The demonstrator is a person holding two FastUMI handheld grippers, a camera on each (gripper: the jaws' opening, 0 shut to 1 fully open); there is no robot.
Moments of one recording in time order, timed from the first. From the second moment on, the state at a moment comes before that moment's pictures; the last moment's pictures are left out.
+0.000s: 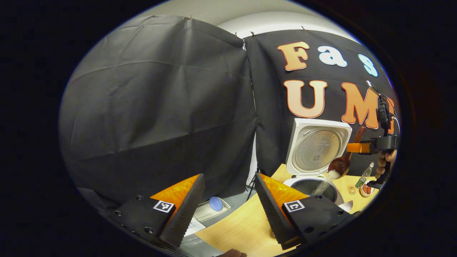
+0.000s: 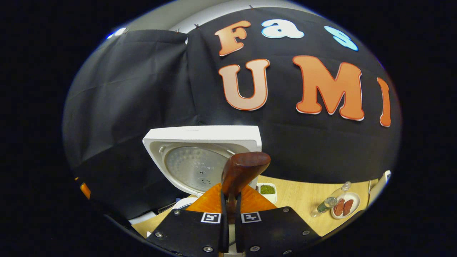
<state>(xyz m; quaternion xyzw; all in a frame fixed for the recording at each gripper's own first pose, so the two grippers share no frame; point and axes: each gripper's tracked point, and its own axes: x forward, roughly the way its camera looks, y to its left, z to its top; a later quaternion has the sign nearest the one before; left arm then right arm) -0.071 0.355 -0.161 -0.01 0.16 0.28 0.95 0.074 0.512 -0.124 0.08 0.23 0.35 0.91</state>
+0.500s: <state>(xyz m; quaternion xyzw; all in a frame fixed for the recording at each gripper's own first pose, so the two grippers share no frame) -0.083 0.356 -0.159 0.00 0.17 0.28 0.94 0.043 0.529 -0.090 0.01 0.15 0.42 0.90</state>
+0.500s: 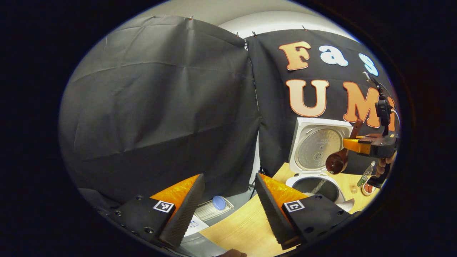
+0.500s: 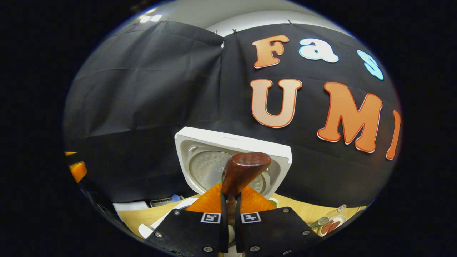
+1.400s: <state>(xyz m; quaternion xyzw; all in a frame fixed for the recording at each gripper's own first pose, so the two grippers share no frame) -0.053 0.249 -0.141 0.01 0.16 0.22 0.96 0.036 0.344 -0.105 0.08 0.20 0.35 0.91</state>
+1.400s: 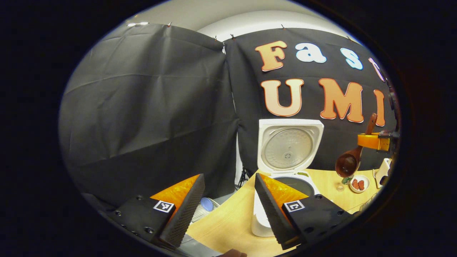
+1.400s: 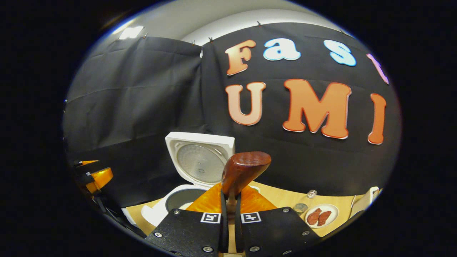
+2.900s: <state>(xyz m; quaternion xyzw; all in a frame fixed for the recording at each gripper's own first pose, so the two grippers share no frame) -0.021 0.087 -0.096 0.06 0.14 0.13 0.98 -0.015 0.011 -0.355 0.20 0.41 0.04 0.89</state>
